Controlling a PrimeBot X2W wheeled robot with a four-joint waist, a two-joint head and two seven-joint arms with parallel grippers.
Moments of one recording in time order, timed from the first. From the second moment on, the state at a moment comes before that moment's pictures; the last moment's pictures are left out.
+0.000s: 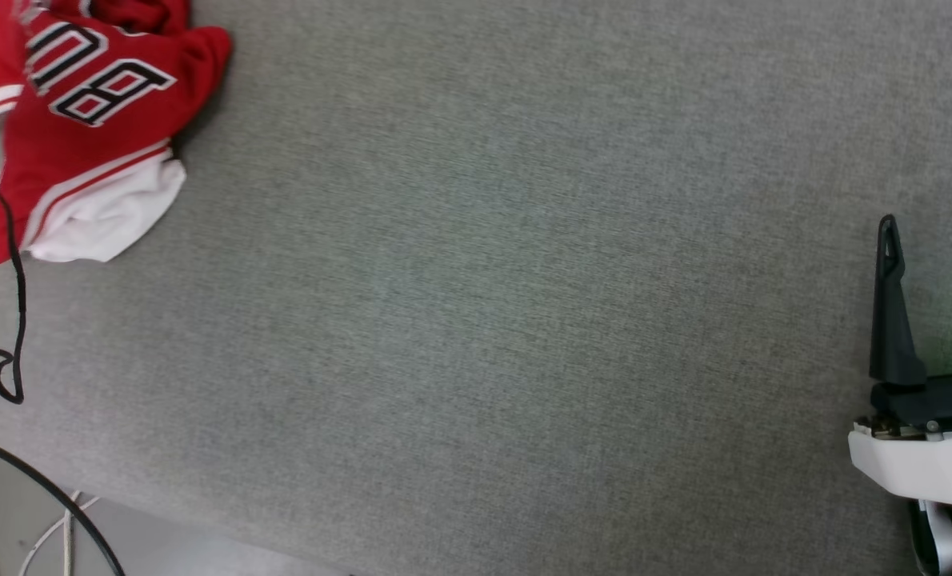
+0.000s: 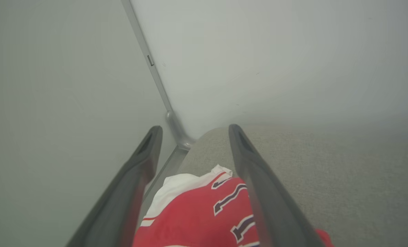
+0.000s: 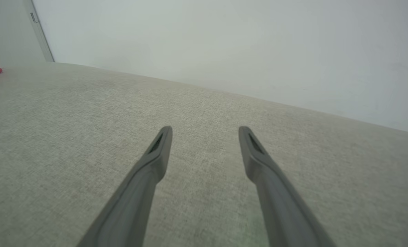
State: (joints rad) left arm -0.92 0.48 0.15 0.56 -0.36 -0.13 -0.10; right arm -0.11 -0.07 -0.11 -0.25 -0.16 0.13 -0.26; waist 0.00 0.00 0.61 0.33
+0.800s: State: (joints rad) left arm -0.96 0.77 -0.38 0.60 -1.07 -0.13 0.64; right arm -0.15 -0.09 -0.10 -0.35 -0.18 0.13 -0.27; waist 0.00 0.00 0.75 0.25
